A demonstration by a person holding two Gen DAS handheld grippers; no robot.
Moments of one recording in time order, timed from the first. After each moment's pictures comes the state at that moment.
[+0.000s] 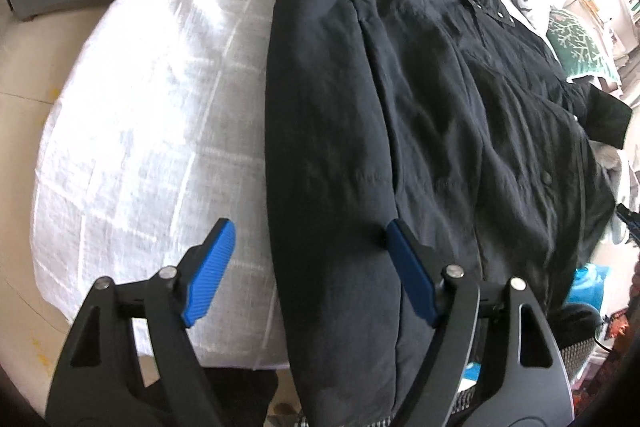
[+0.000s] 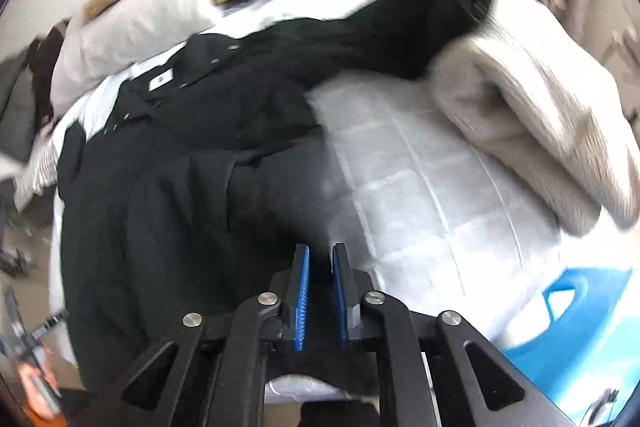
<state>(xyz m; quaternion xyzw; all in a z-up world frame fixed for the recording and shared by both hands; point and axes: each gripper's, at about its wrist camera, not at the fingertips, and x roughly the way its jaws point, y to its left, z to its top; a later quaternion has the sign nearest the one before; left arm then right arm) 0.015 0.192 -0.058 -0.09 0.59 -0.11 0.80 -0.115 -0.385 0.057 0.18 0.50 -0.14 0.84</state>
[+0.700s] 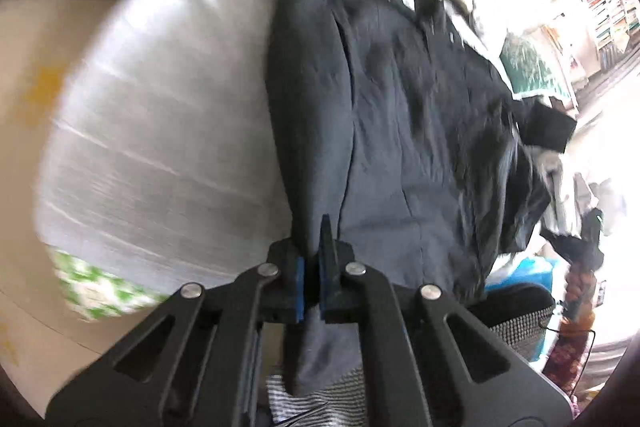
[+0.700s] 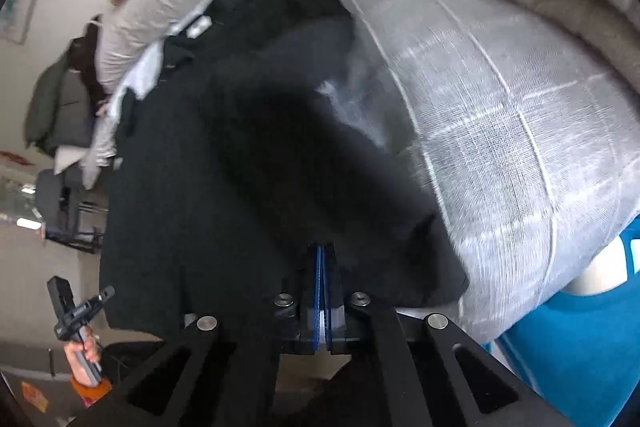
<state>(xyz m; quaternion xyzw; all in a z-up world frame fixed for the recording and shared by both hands) -0.057 0.248 0.005 -0.16 0.55 -0.15 0.81 -0.150 -0.387 0.009 0.28 0.55 0.02 0.79</state>
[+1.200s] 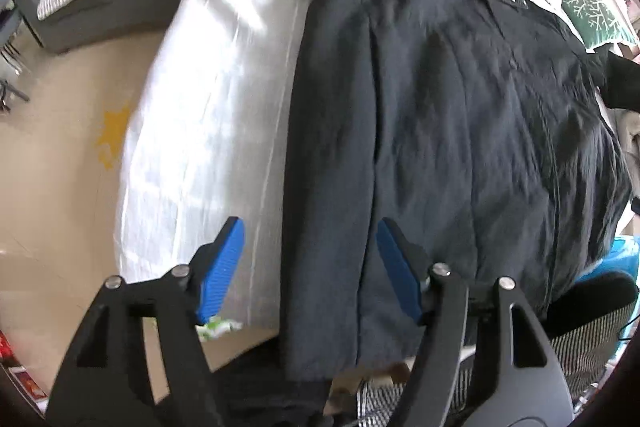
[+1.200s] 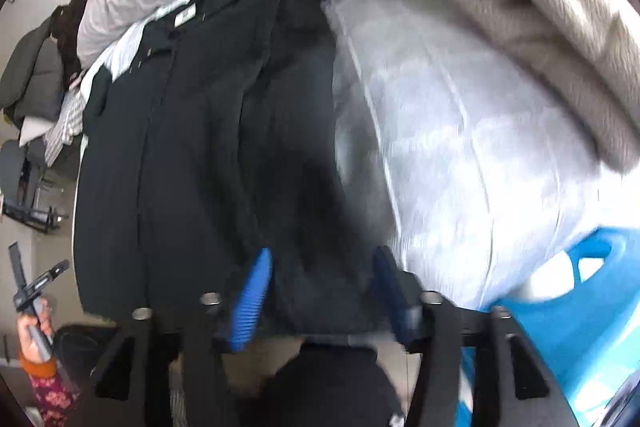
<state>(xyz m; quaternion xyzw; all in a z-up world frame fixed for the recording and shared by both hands) -0.009 0.205 0.004 0.01 0.58 -0.05 0.82 -0.126 -0.376 0.029 0.19 0.57 -0.05 0.80</state>
